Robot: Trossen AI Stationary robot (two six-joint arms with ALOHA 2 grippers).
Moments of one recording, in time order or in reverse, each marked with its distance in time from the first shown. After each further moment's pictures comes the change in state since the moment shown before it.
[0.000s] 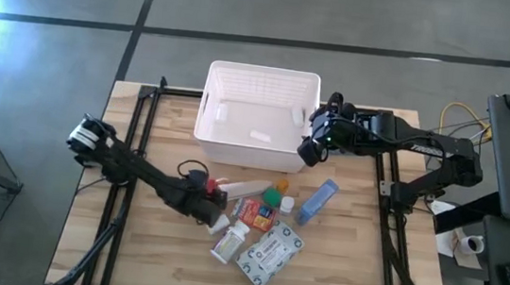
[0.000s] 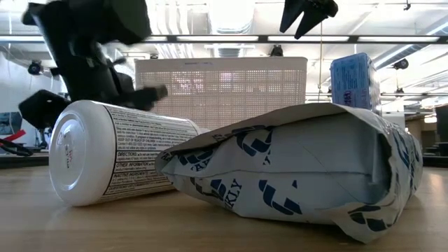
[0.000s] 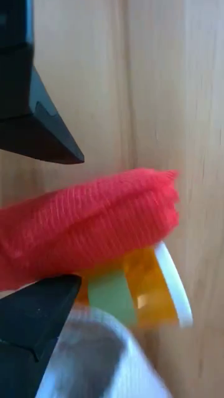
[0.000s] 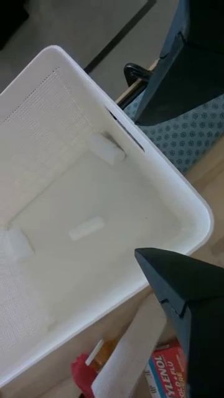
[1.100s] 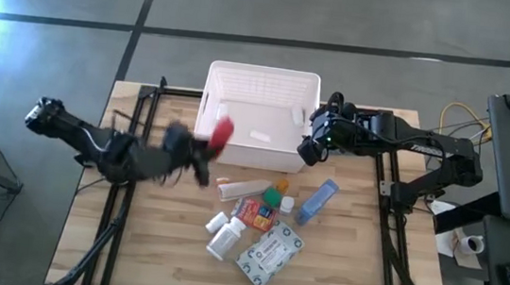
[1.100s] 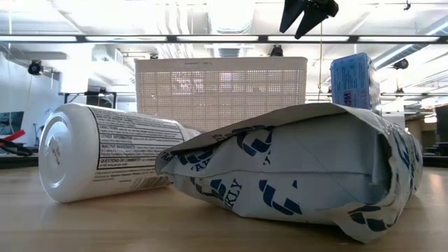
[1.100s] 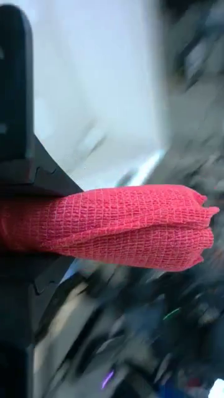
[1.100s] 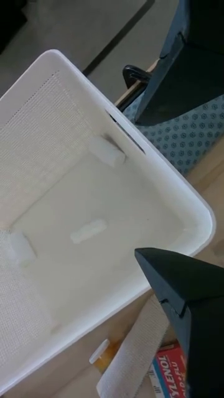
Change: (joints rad) left arm 0.009 -0.529 0.291 0.263 -0.448 1.236; right arm 0.000 0.000 0.000 -0.001 0.009 0.009
